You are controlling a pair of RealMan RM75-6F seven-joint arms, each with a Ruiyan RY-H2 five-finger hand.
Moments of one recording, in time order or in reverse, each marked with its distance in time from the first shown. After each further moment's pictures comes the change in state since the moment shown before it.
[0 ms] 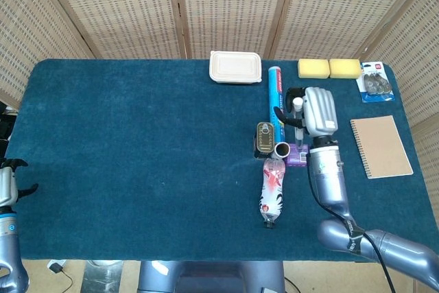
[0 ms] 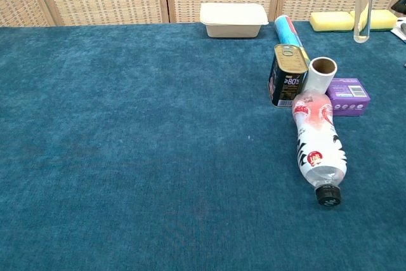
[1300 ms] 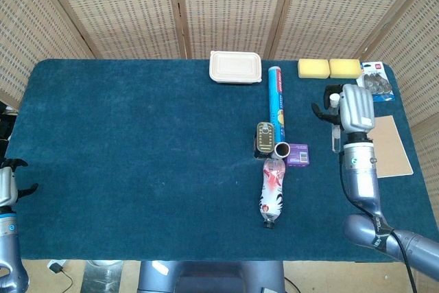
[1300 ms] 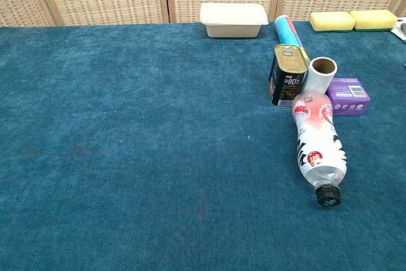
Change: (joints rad) left arm 0.000 -0.001 0.000 0.001 0.001 0.001 -0.001; right arm -0.049 0.129 -0.035 0.067 0.089 -0.030 0.022
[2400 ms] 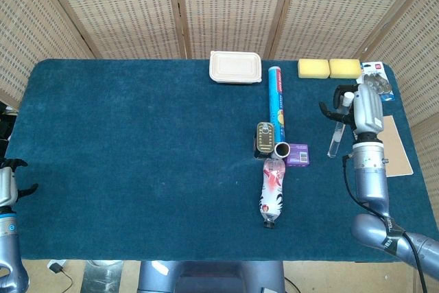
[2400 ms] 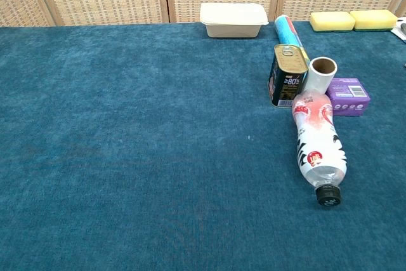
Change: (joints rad) left arm 0.000 0.000 -0.001 -0.002 -0.002 0.000 0.003; right arm -0.030 0.056 0.044 -0.057 0.143 -0.050 0.152
